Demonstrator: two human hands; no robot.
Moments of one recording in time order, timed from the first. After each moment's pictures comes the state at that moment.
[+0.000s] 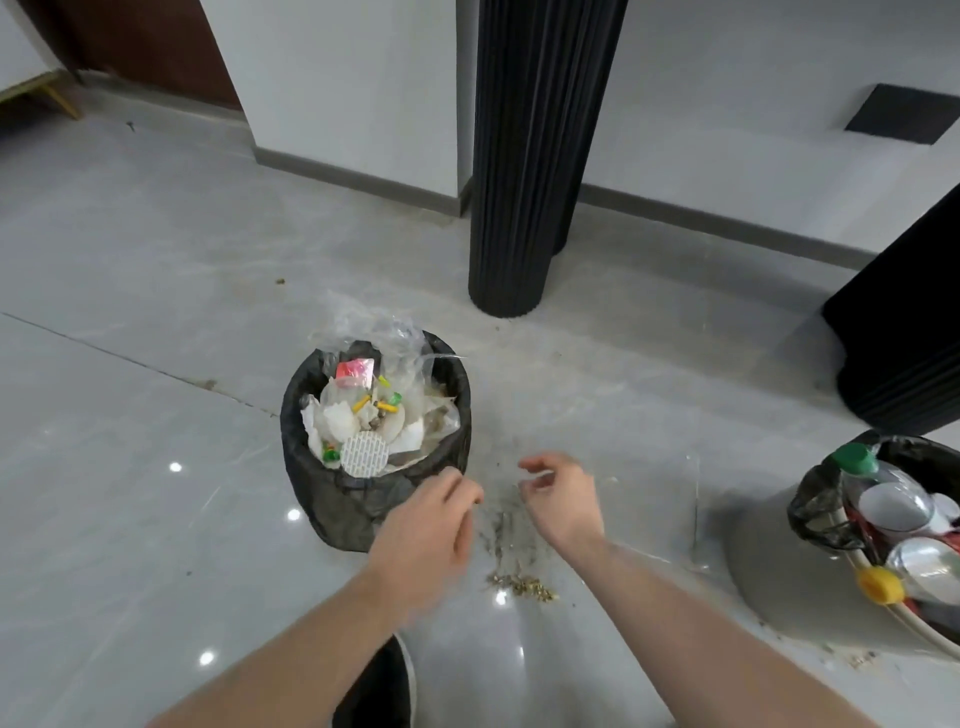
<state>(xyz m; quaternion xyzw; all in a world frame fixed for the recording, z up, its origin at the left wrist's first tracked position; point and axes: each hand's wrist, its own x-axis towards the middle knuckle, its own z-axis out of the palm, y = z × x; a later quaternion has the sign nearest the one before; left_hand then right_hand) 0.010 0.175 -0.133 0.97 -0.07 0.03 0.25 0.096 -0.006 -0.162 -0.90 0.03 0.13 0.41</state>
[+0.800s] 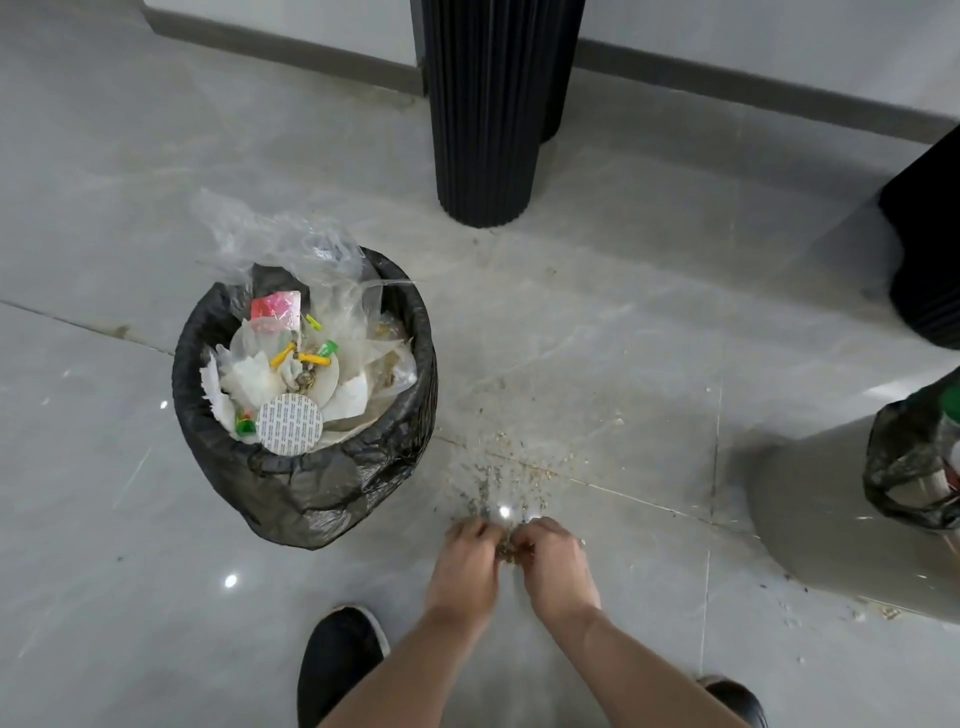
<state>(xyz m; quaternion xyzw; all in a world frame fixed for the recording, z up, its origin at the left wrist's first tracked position) -0.004 0.088 -0.329 0.95 0.04 -0.15 0.26 0.024 -0.045 -0.324 -0.93 0.00 0.26 0.26</state>
